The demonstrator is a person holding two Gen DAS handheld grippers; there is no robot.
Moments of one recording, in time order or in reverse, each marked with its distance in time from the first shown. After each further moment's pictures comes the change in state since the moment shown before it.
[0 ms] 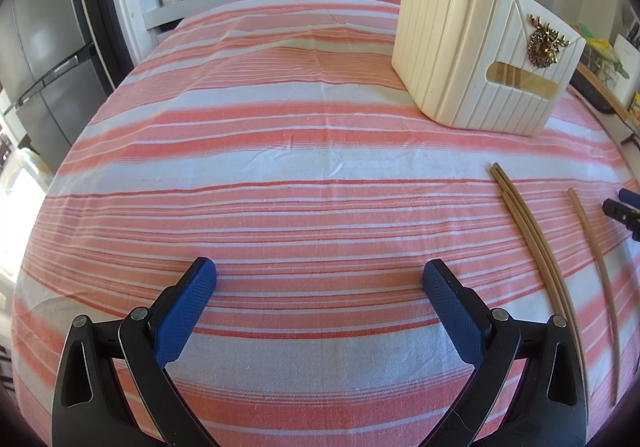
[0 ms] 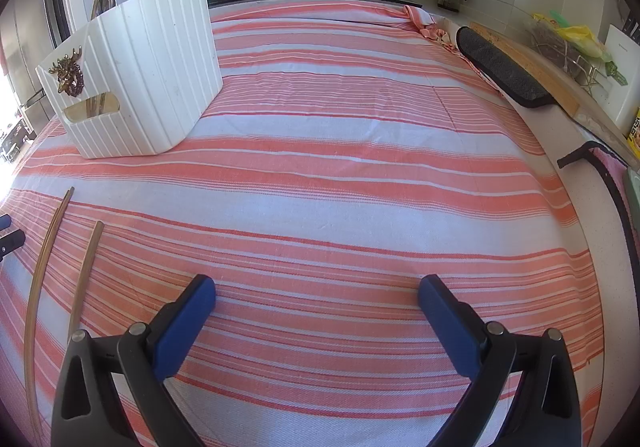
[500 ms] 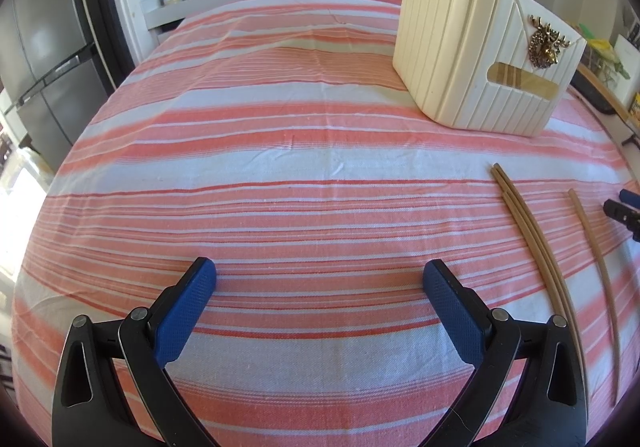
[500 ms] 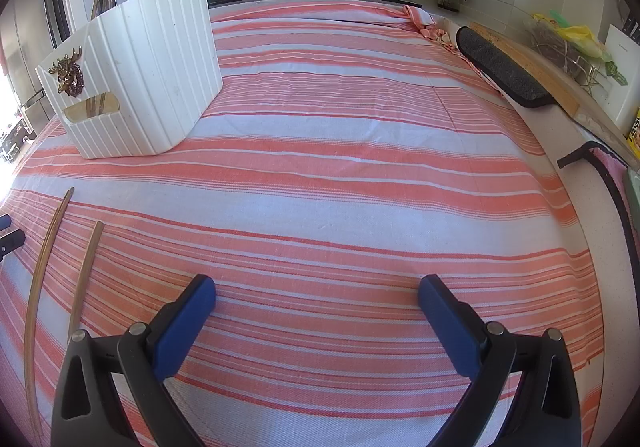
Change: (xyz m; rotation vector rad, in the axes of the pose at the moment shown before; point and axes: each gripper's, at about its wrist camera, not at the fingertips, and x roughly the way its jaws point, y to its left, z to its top) left arm 0.000 0.000 -0.001 -0.004 -0.002 0.005; right arm 0.000 0.000 0.000 0.000 0.000 0.000
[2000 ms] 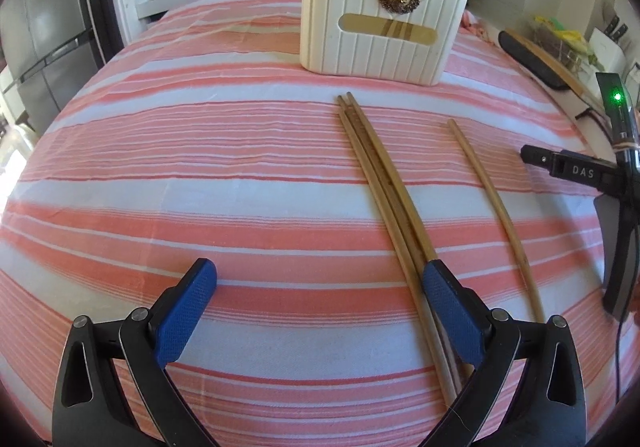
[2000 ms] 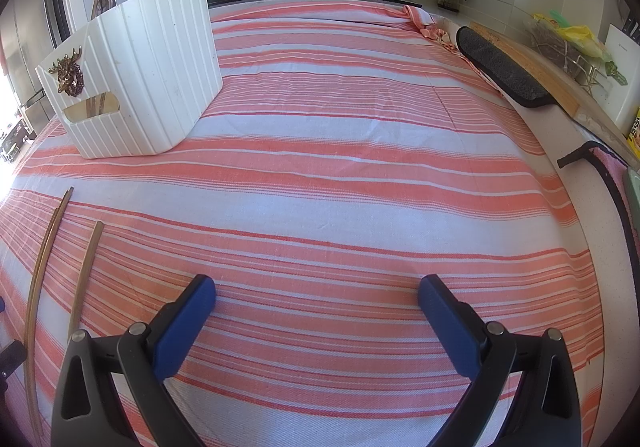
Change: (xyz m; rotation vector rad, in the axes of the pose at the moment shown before) left arm -0.055 -0.097 -0.066 -0.044 0.007 -0.041; right arm 0.001 0.001 0.000 0.000 0.000 0.000
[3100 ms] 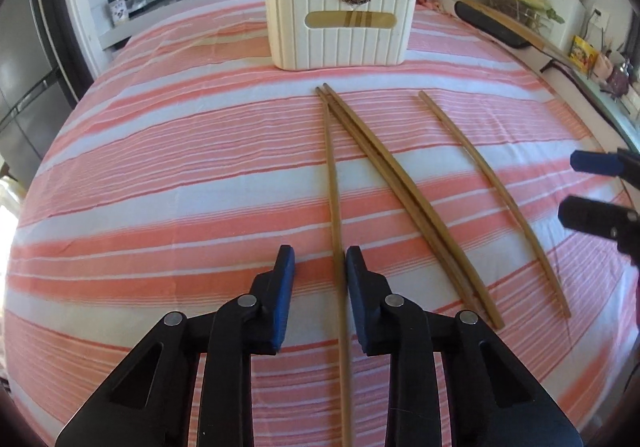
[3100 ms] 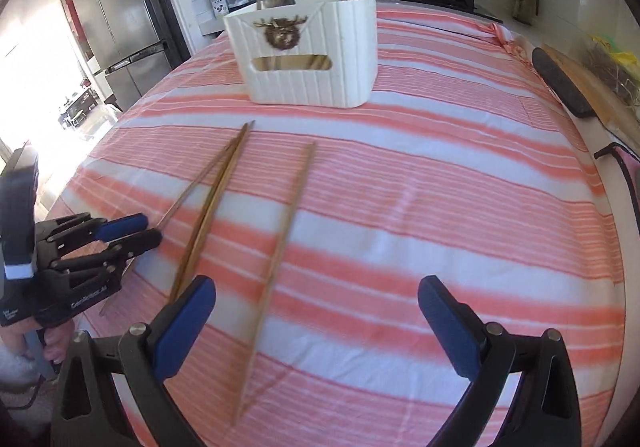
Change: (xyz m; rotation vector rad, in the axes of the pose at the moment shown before) left arm -0.015 0.011 -0.008 0.177 0.016 -0.063; right arm -0.099 0.092 -0.068 -0.128 0.034 0.238
